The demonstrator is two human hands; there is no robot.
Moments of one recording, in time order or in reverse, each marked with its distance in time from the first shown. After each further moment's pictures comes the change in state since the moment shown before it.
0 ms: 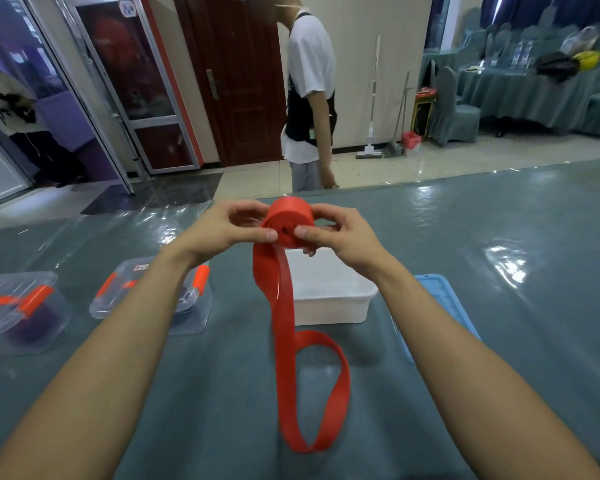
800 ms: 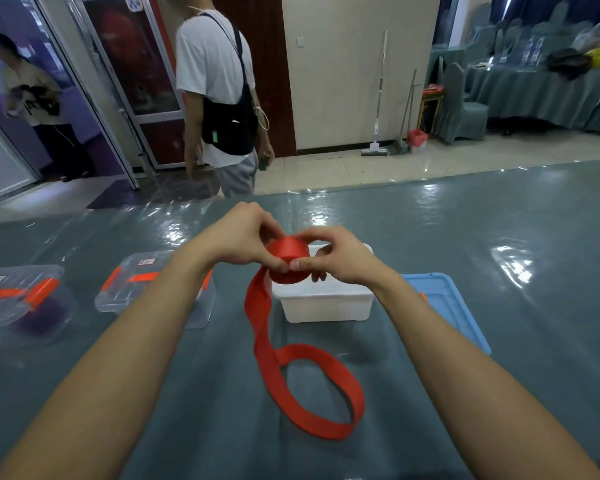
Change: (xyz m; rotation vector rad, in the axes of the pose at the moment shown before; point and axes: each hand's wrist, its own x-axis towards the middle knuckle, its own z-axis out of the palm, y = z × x) left_hand 0.009 -0.001 0.017 0.643 -0.086 0.052; right_hand -0.010 0.017 0.006 -0.347 -0.128 0.109
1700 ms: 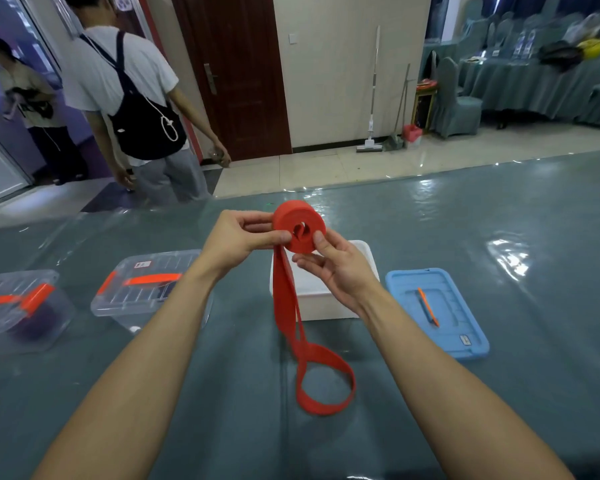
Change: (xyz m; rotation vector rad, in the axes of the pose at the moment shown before) left_hand -0.003 -0.016 0.037 -0.798 0.252 -0.129; right_hand -0.005 0.032 0.035 1.040 0.149 0.041
